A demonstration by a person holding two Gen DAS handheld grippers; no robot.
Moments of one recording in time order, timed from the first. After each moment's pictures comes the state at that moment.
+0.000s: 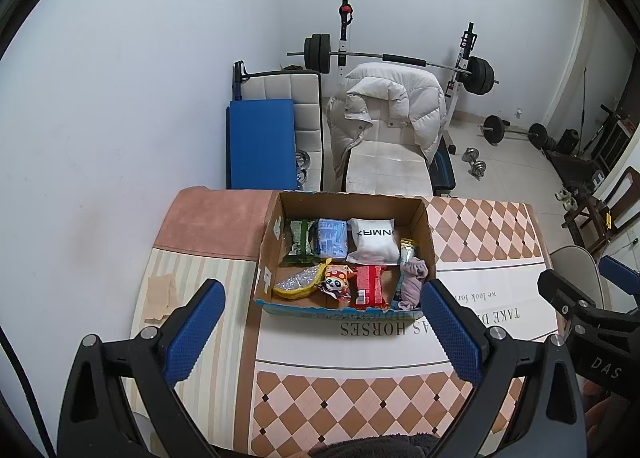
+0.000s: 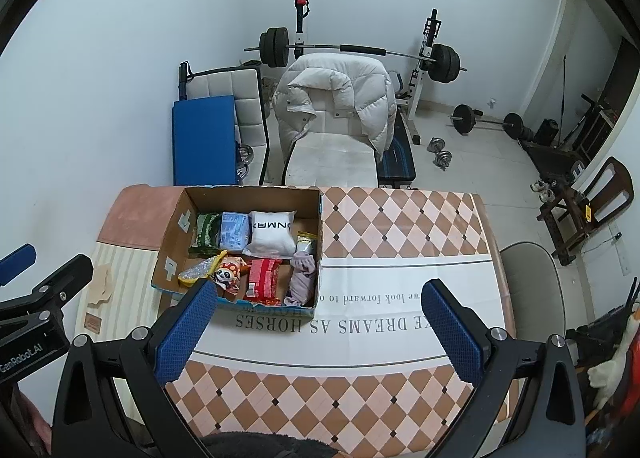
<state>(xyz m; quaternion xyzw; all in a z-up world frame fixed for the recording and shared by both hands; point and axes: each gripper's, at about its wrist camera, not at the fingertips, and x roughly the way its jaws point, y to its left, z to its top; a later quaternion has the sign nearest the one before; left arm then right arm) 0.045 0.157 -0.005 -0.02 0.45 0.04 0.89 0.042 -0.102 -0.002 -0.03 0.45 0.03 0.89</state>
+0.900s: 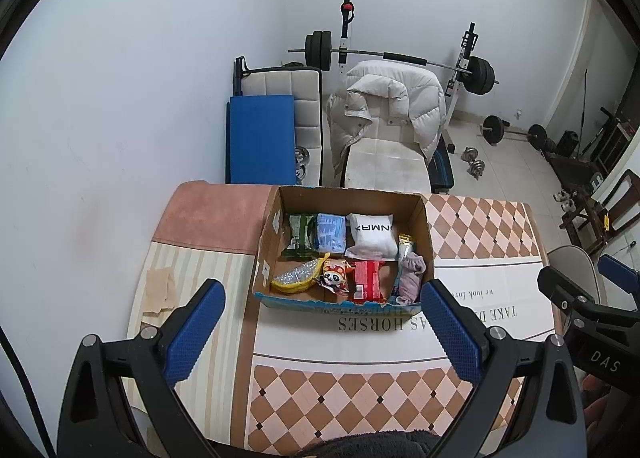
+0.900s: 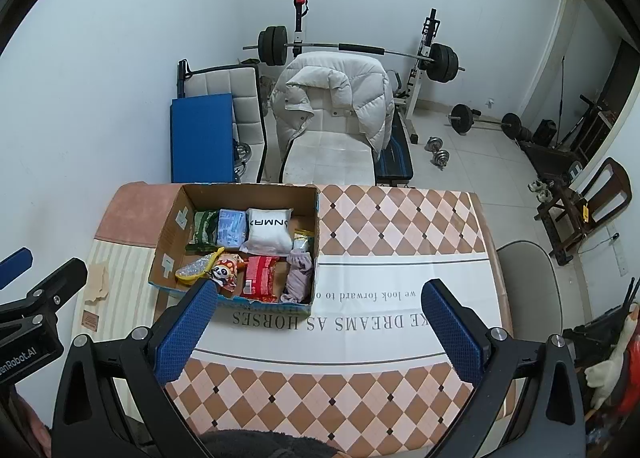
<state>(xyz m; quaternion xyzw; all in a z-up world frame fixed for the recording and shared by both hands) 0.036 0.156 -0.004 -0.02 0.46 0.04 0.89 0.038 -0.107 0.001 -0.03 0.46 0.03 0.89</state>
